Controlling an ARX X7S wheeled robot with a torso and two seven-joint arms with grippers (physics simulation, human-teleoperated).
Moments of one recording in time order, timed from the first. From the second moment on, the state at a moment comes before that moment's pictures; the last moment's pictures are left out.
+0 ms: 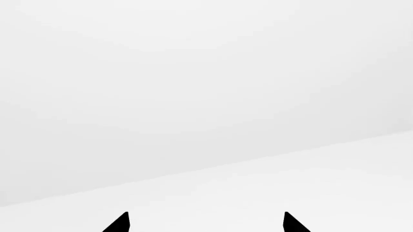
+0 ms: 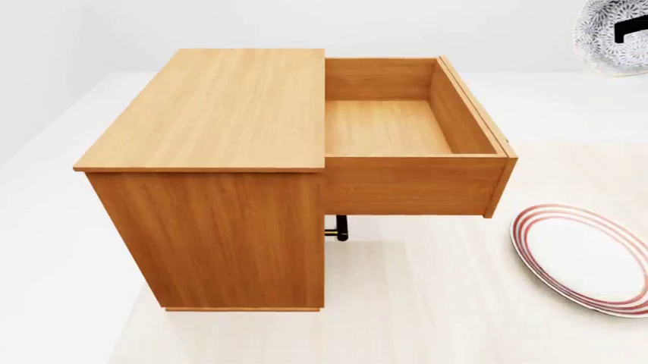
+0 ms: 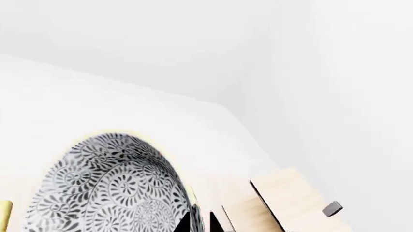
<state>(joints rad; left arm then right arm) -1.39 -0.57 -0.12 -1.31 0.00 -0.17 -0.72 1.94 0.81 -1.05 0.33 1.11 1.24 0.57</state>
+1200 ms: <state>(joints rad) -1.37 -0.57 -0.12 -1.31 0.00 -0.14 -0.71 1.89 0.02 -1.44 1.14 0.77 0.93 -0.05</state>
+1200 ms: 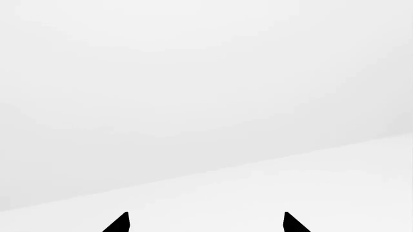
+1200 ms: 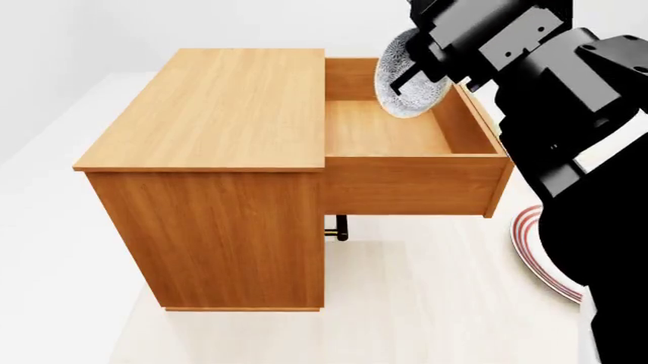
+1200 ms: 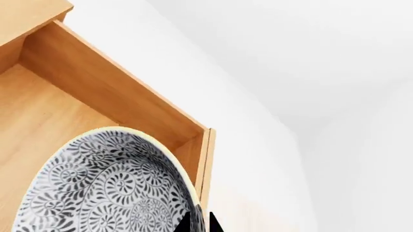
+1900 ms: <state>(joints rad) -1.36 -0.57 -0.12 -1.31 0.00 -0.13 -0.70 1.85 0.00 -1.45 1.16 0.96 0.95 -0.01</state>
